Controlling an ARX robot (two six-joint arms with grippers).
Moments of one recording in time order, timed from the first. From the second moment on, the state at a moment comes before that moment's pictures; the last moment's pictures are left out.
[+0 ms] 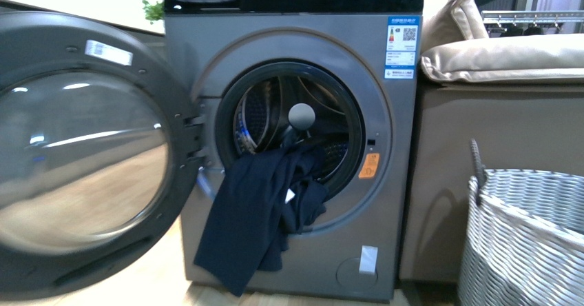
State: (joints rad) left arm 0.00 0.00 0.01 0.00 0.00 -0.01; right arm 0.00 0.00 0.01 0.00 0.00 0.00
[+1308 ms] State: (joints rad) left arm 0.07 0.55 0.25 0.23 0.35 -0.13; right arm 0.00 0.00 0.01 0.00 0.00 0.00
